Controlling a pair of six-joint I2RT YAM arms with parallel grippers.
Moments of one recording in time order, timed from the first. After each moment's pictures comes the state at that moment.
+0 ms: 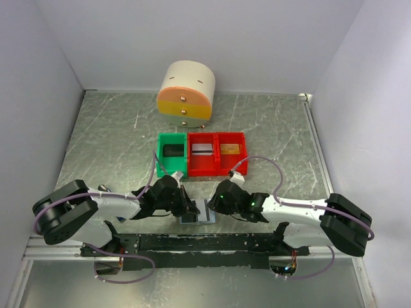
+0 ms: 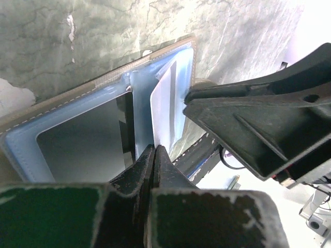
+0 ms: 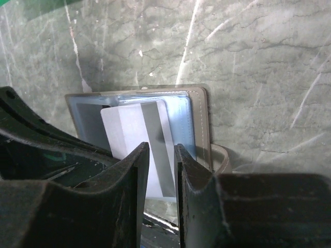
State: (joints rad) left arm -0.95 1.41 0.36 0.37 0.23 -1.24; right arm 1.04 1.21 0.41 -0.06 0.19 1.19
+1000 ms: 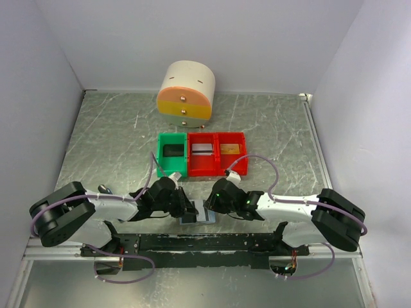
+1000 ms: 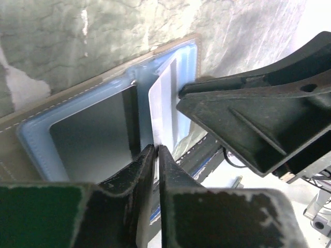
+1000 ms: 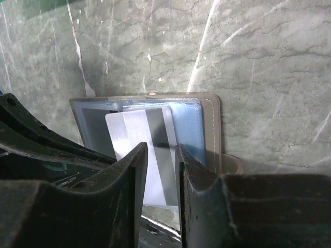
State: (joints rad) left arm -0.95 1.38 0.33 0.37 0.22 -1.21; right arm 1.04 1.28 0.45 -0.03 0.17 1.17
